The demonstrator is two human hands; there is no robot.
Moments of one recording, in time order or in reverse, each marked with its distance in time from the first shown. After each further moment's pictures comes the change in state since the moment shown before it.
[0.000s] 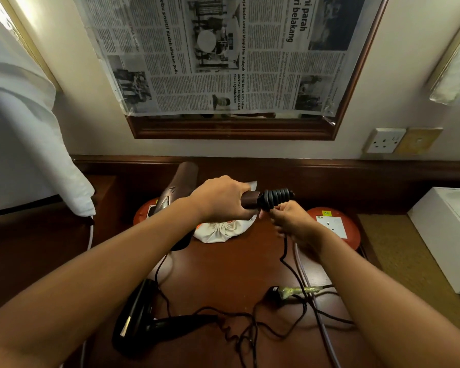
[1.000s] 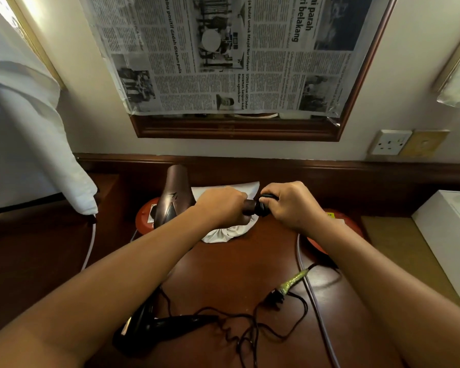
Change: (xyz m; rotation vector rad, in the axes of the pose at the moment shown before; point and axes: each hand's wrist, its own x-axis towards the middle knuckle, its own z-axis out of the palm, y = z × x) left_hand 0.010 -0.004 0.030 0.273 -0.021 -0.140; right_hand -0.003 -0.047 0.008 -0.928 0.273 -0.545
